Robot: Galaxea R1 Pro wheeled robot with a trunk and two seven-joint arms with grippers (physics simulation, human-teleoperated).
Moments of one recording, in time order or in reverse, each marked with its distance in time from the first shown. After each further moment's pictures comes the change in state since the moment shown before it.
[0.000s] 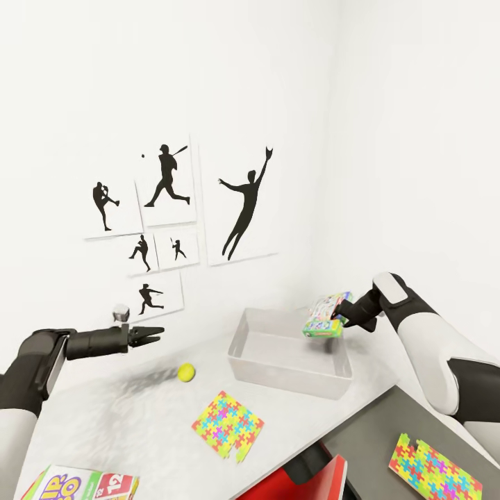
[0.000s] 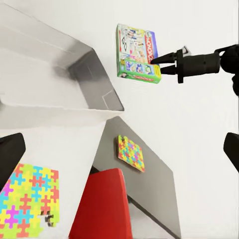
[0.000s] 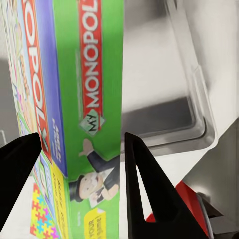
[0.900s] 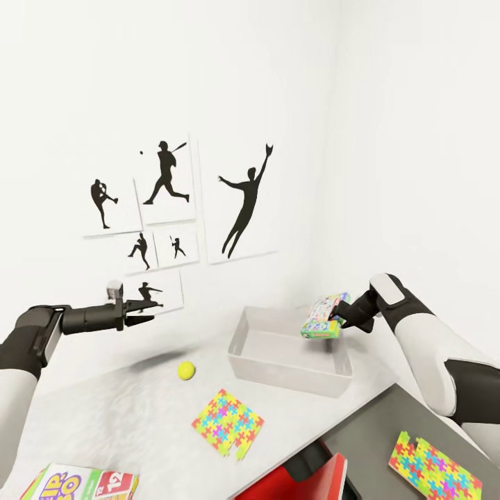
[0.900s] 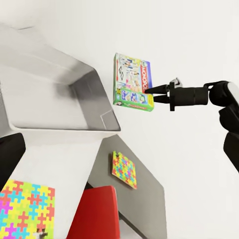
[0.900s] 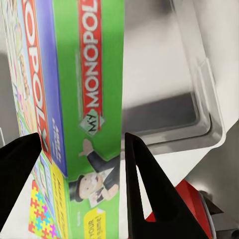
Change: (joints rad) left arm -0.191 0.045 -0.010 0.206 -0.007 0.032 0.003; right arm 0.005 0.012 0.004 -0.001 -0.002 0.000 0.000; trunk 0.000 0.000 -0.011
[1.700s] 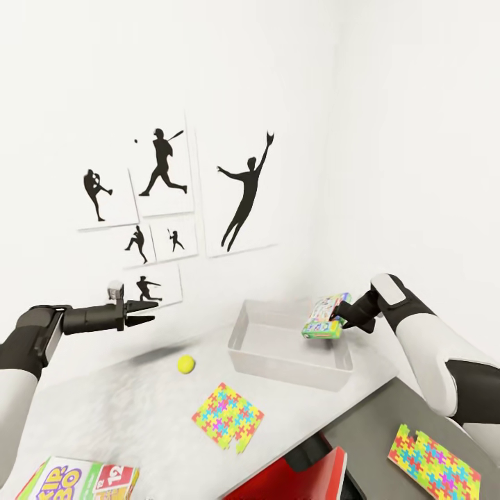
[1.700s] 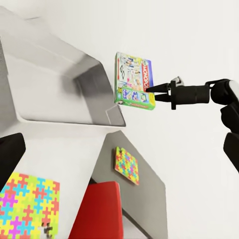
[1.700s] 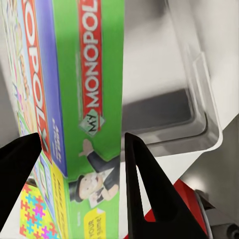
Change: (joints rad) left arm 0.000 -0.001 -0.006 0.000 -0.002 -0.005 0.000; right arm 0.000 -0.006 0.001 0.001 0.000 0.000 0.000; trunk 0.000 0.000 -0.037
